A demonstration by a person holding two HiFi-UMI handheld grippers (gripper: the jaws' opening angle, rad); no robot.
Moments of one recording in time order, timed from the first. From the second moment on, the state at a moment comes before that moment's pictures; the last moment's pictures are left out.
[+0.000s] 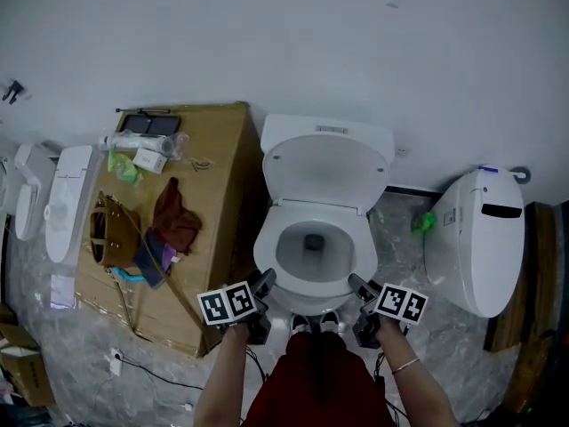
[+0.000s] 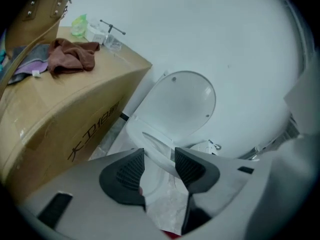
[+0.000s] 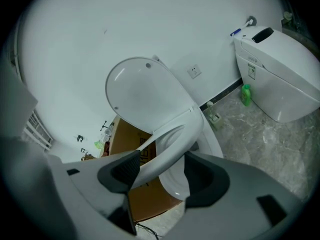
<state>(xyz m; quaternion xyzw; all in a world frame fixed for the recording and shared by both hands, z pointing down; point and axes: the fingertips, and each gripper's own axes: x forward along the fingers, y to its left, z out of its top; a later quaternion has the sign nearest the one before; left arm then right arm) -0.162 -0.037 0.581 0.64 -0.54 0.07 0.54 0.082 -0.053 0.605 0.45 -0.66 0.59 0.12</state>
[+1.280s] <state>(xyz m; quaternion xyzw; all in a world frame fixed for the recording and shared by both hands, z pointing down) -0.143 -0.123 0.511 0.72 -0.59 0.12 0.34 0.090 -0.137 0.514 0.42 -0.69 0.59 -0.06</state>
